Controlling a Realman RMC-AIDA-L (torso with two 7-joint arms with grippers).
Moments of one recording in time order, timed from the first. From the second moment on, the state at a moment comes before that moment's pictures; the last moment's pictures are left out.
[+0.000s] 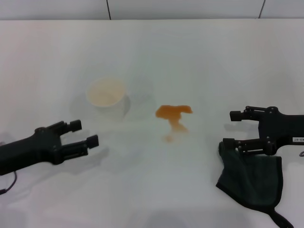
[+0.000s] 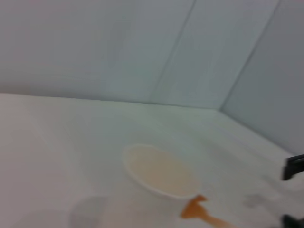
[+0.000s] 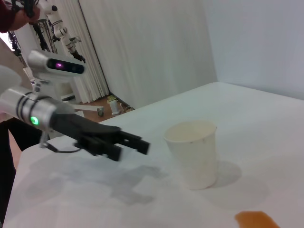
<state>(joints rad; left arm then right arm) -0.56 -2.08 2.85 -0.53 -0.37 1.72 -1.19 0.43 2.01 -0.92 -0.65 -1.84 -1.57 1.31</state>
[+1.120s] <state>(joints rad) -1.09 -2.06 2.85 -0.90 0.11 1.97 -1.47 0.44 2.01 -0.92 -0.66 -1.84 -1.52 1.33</state>
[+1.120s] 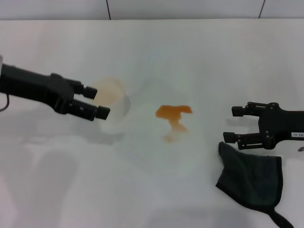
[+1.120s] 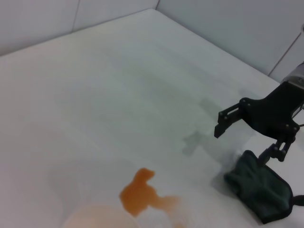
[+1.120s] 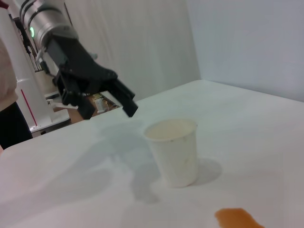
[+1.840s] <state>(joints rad) -1.14 -2.04 2.85 -0.92 0.12 1.96 -1.47 0.44 2.00 -0.99 -1.03 -2.16 -1.73 1.77</state>
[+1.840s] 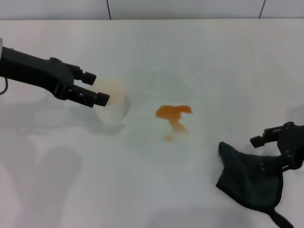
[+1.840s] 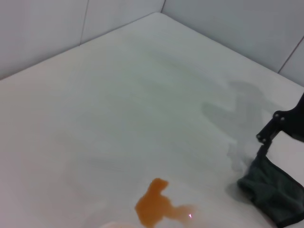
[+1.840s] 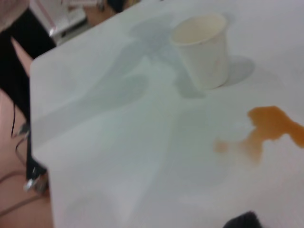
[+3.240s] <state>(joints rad) -1.18 -2.04 2.85 -0.92 0.11 1.95 -1.48 0.54 2.01 -1.28 -1.10 -2.27 -1.63 2.25</state>
